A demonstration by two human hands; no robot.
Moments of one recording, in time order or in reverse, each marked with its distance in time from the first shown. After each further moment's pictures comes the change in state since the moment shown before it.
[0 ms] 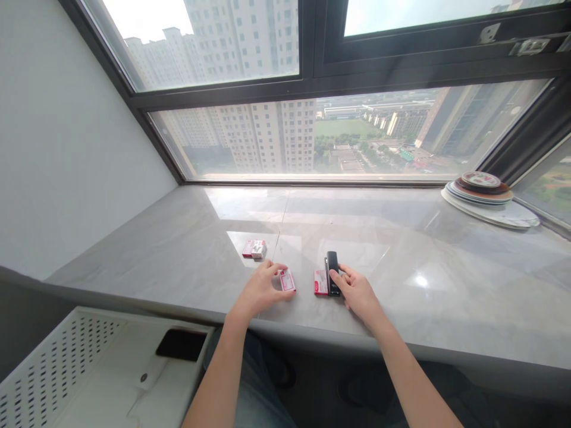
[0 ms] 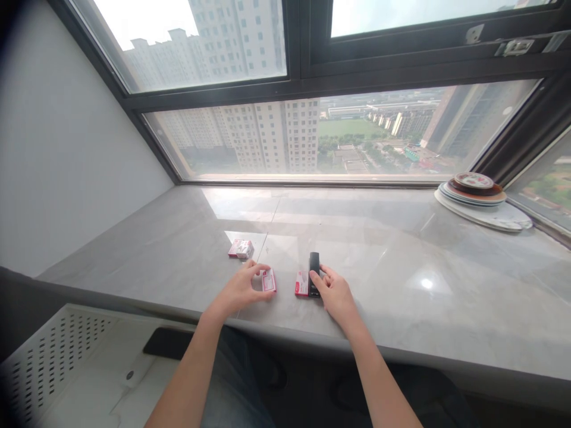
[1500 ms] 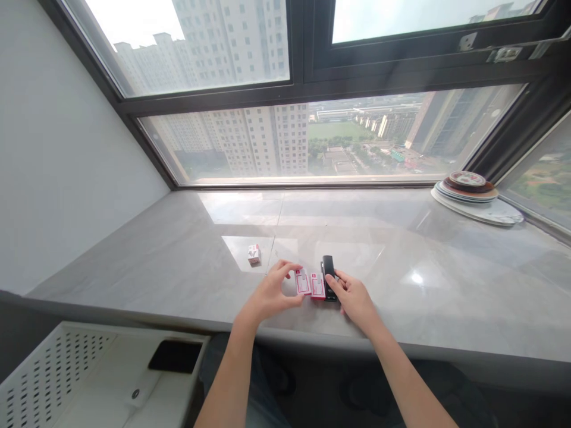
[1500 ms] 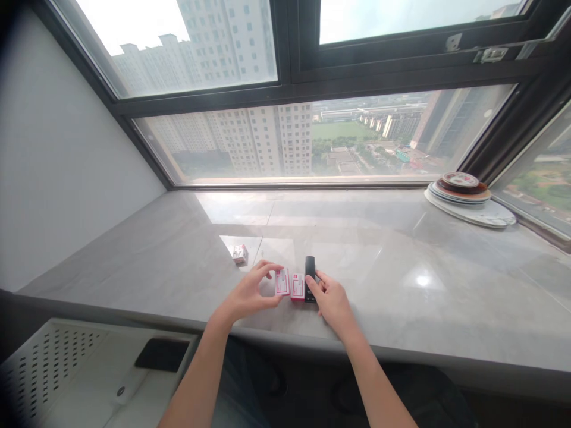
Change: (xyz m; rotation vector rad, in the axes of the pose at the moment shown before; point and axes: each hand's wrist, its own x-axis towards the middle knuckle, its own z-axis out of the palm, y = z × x) left_hand 0.011 0.026 0.012 -0.195 -0.063 0.233; right_hand -0.007 -0.001 0.001 -0.104 0.011 -0.030
